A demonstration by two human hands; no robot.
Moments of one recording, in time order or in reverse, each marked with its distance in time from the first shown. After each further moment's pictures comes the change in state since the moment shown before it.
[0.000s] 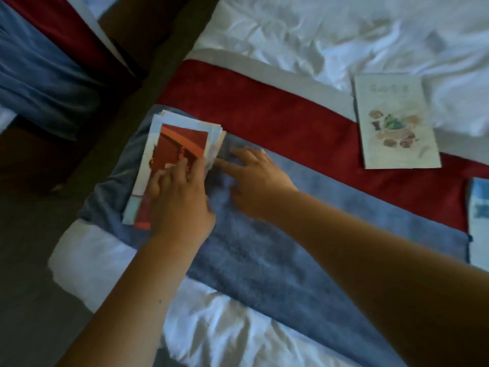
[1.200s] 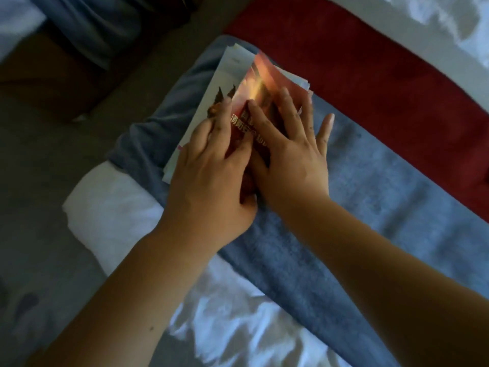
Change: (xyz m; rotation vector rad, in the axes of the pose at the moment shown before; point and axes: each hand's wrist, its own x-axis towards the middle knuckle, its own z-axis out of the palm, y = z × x) left_hand -0.008 -0.058 0.017 -0.133 -0.010 0.061; right_hand 0.041 -0.059 0.060 -0.013 0.281 0.051
